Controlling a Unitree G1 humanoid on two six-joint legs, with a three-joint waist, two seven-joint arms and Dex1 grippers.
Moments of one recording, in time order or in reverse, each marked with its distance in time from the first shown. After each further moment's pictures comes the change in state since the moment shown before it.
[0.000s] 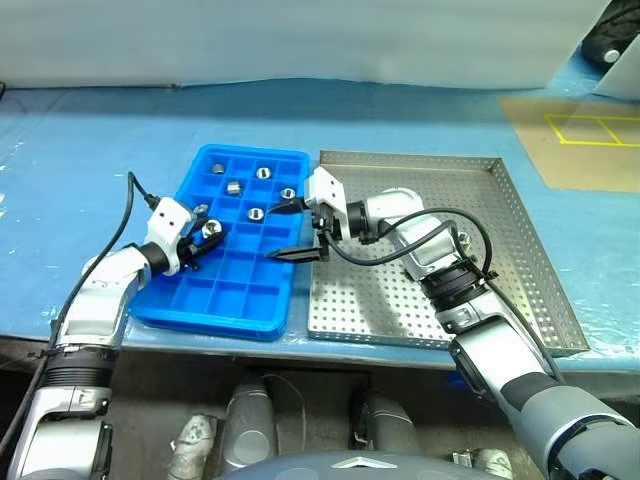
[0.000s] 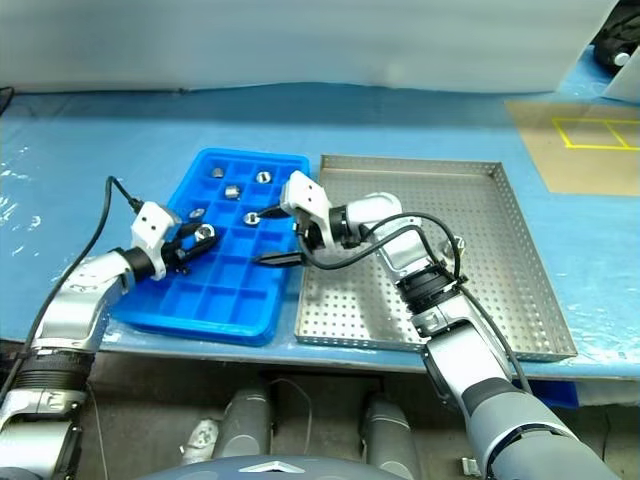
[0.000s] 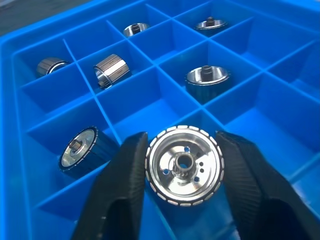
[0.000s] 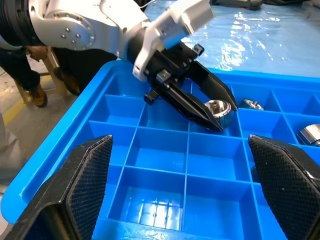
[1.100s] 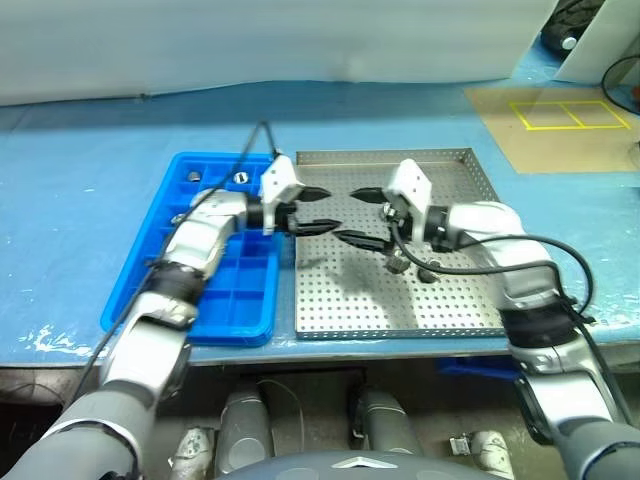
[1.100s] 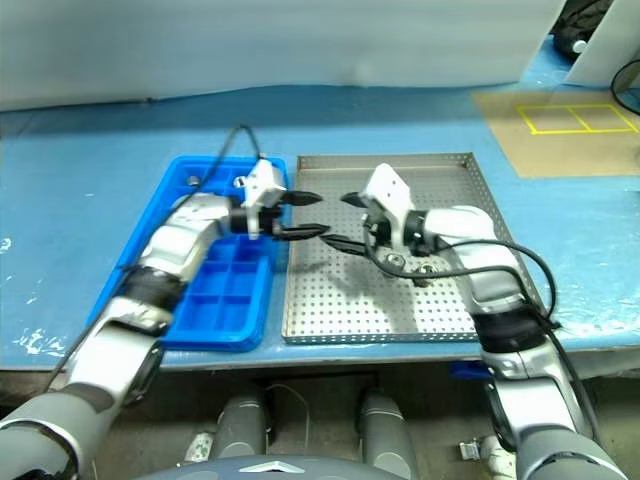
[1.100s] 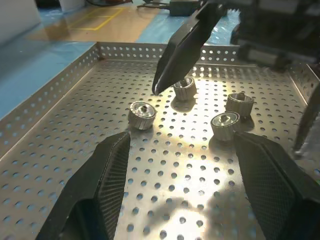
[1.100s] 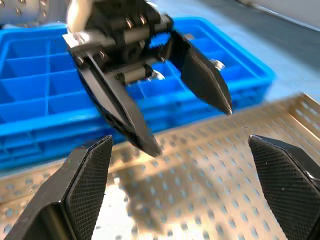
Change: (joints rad) left arm -0.538 -0.336 -0.309 0.418 -0.019 -0.134 -0.387; right arm 0.329 -0.303 -0.257 -0.519 0.047 0.344 -0.247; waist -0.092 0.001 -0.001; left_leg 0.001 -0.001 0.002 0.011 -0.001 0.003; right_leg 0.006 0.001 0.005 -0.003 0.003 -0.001
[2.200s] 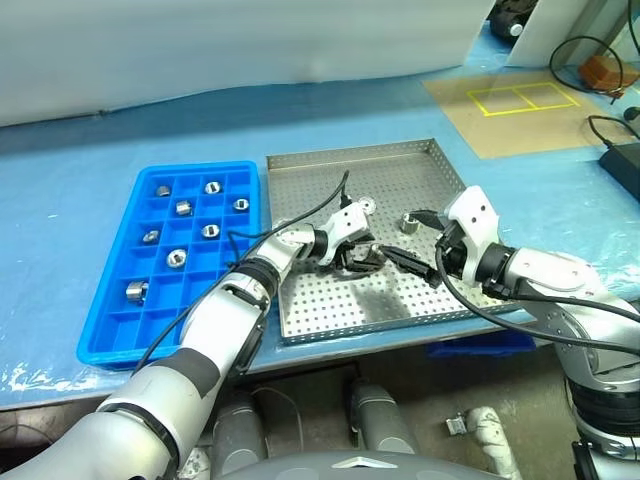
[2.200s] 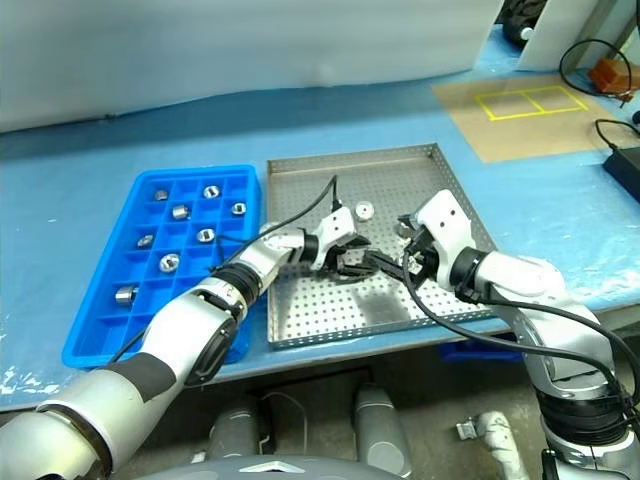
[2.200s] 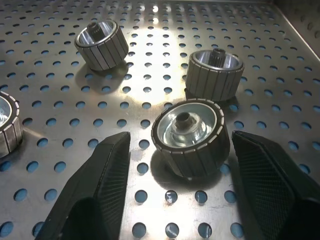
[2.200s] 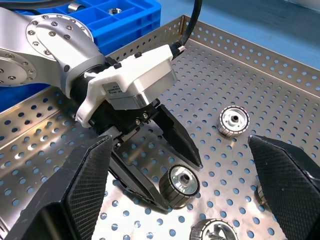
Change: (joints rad) left arm -0.177 -0.284 0.005 0.669 0.298 -0.291 0.149; right arm 0.281 -0.119 -0.180 -0.384 0.165 0.266 -0.283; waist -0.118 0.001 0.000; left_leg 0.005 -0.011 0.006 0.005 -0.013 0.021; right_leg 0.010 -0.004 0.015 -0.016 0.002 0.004
